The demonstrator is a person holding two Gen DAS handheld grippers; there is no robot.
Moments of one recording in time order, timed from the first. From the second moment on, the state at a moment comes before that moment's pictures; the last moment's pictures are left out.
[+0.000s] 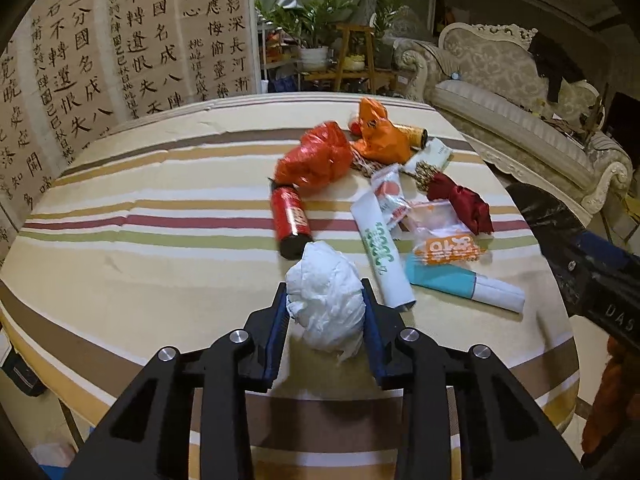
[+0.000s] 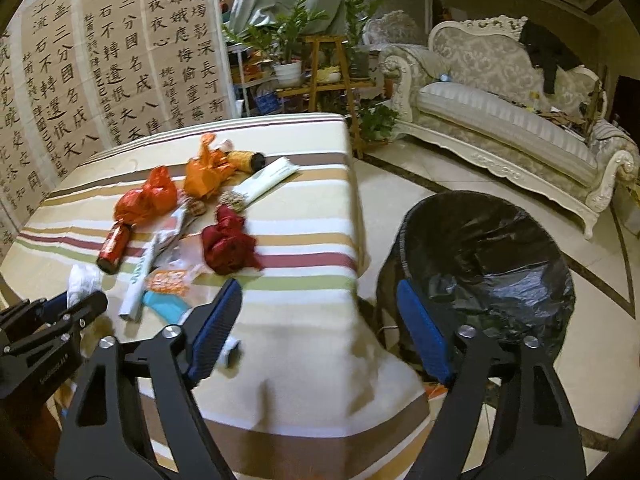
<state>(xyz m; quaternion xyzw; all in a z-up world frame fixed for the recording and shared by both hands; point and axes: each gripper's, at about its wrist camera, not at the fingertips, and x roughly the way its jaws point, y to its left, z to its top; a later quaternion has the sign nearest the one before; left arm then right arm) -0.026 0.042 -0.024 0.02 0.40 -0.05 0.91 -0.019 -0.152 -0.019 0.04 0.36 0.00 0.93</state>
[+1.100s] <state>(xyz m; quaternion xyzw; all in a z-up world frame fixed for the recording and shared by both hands) -0.043 0.077 -0.023 0.00 0.39 -0.03 0.92 -0.040 -0.074 -0.037 -0.02 0.41 0.14 0.90</state>
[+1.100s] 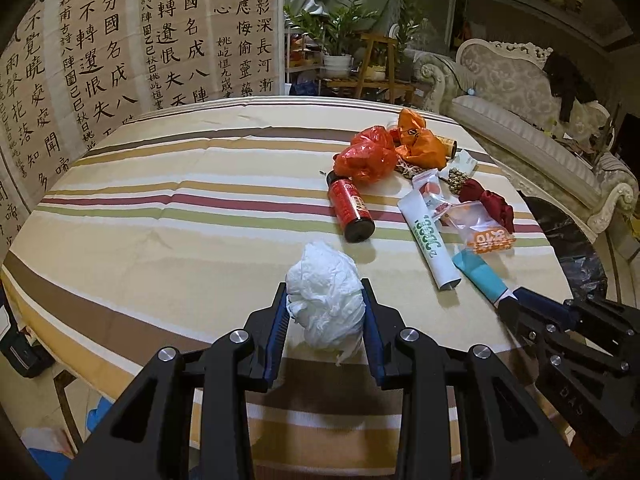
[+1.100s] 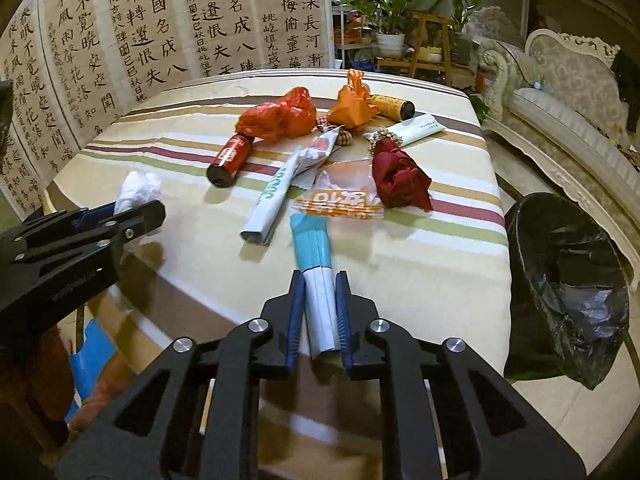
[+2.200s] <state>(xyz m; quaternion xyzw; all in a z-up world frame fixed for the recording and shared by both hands) -0.003 -0.111 0.008 0.06 0.32 -0.21 0.92 -0.032 -0.263 0.002 0.07 0.29 -0.09 0.95</state>
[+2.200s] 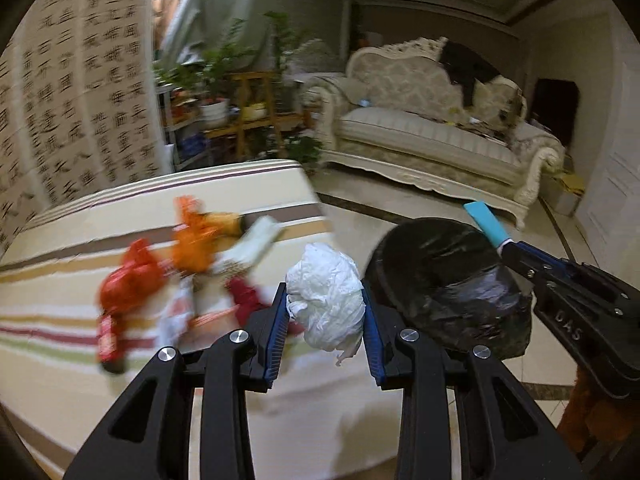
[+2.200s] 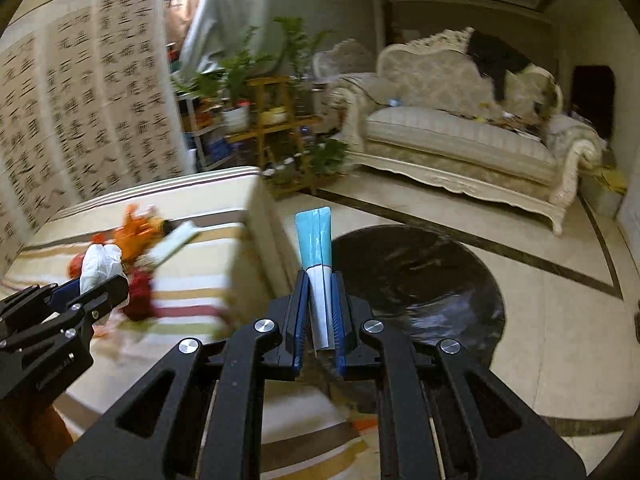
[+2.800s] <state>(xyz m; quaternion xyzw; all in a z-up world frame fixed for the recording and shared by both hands) 0.050 -0.231 -0.021 0.12 0.34 -0.25 0.90 0.009 -0.364 -0.040 0.13 0.31 -0.17 0.93</state>
